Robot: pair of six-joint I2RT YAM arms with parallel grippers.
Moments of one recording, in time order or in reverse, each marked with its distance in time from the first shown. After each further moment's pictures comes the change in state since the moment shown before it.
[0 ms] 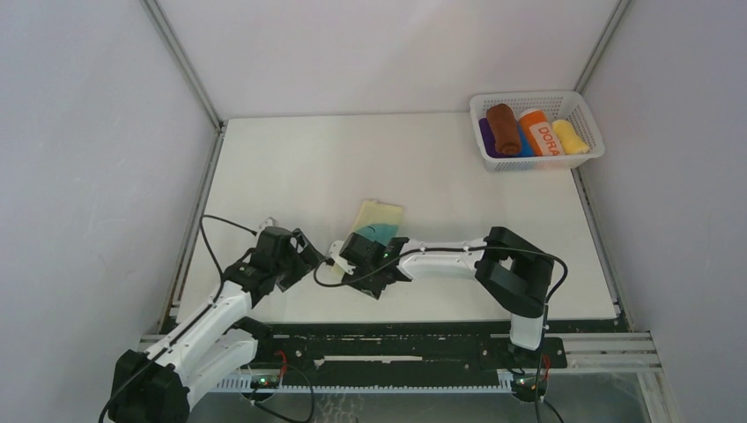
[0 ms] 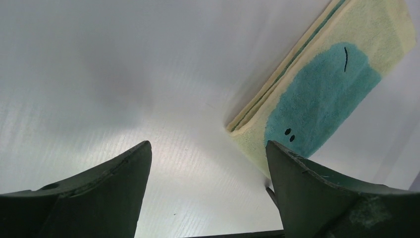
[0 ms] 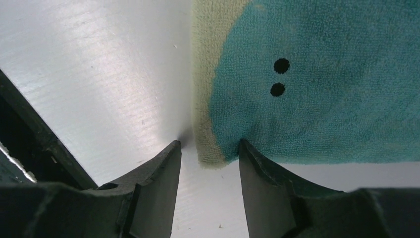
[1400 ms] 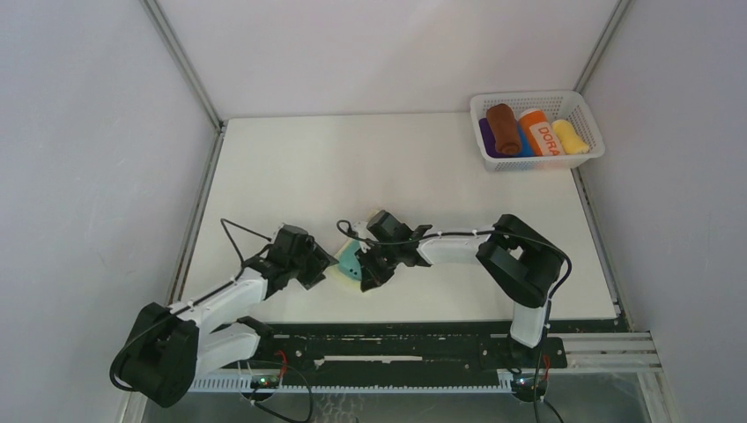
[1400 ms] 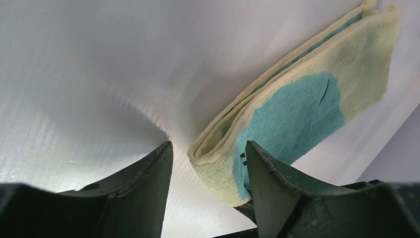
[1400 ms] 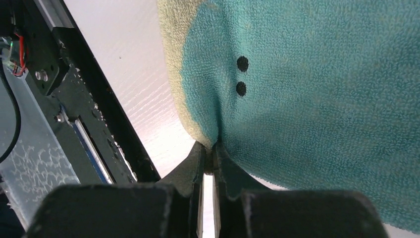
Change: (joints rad) left arm -0.073 0.227 -0.039 0.220 0.080 -0.253; right arm -0.206 0.003 -0.145 0.304 -0.505 0.354
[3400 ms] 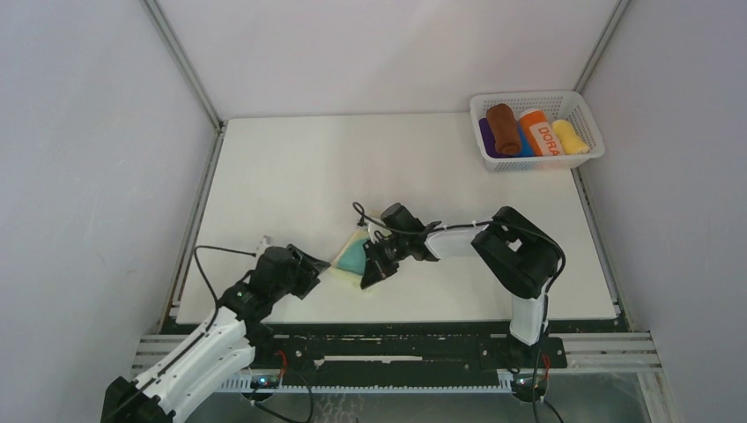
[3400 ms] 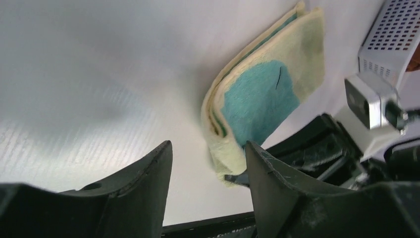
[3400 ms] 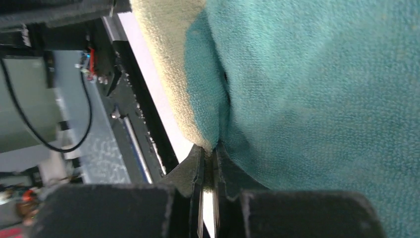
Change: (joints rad) left arm -0.051 -0.418 -0.095 -0.142 -0.090 -0.116; right arm -0.087 0.019 -0.063 0.154 -0.212 0.106
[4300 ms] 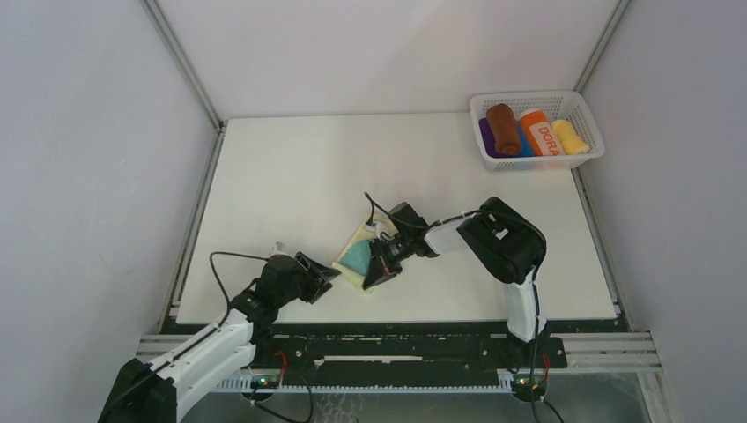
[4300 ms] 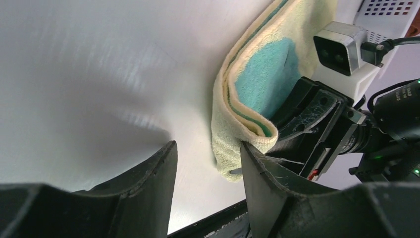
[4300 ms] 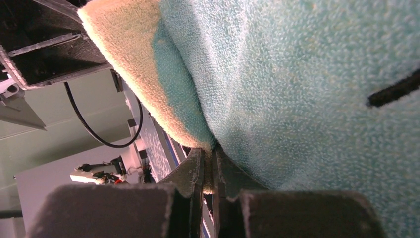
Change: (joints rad) left arm 0.000 0.041 -0.199 0.312 0.151 -0.011; right arm -0.108 0.159 -0.001 0.124 -0.253 0.256
